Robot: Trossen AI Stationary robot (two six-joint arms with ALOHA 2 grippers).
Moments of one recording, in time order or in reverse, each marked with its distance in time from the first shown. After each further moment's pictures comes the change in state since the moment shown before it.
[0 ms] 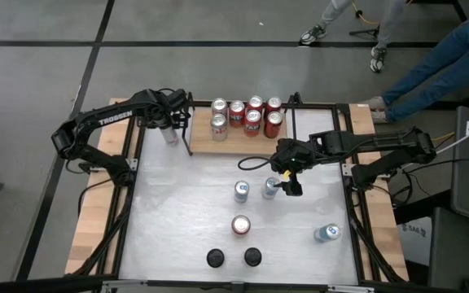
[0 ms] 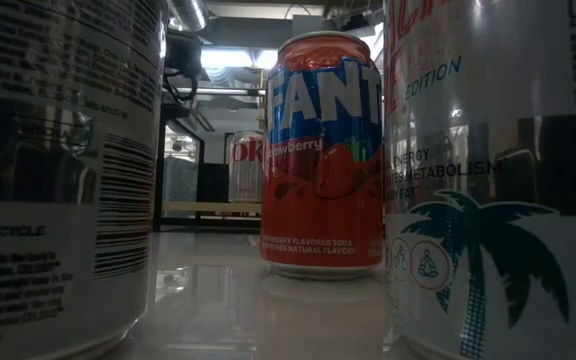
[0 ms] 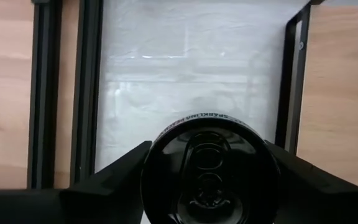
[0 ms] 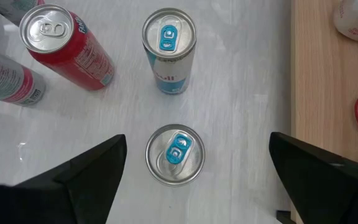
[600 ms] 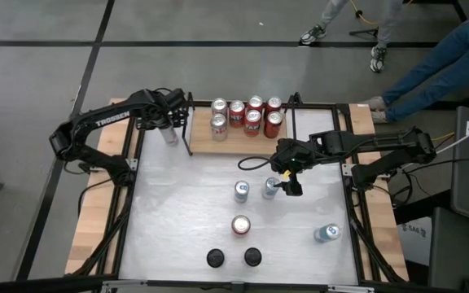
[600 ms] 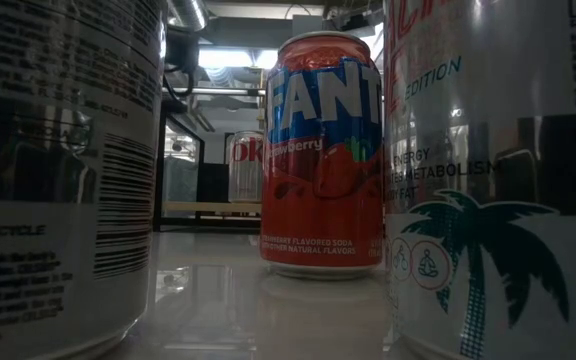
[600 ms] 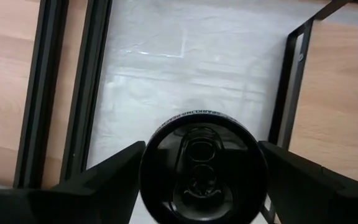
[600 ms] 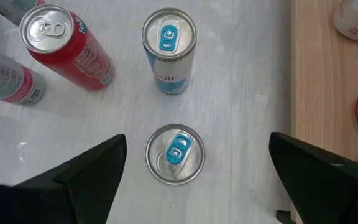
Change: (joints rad) left arm 0.000 -0.031 0.000 -0.004 0.004 -0.108; right arm 0.000 0.000 0.000 0.000 0.000 0.000
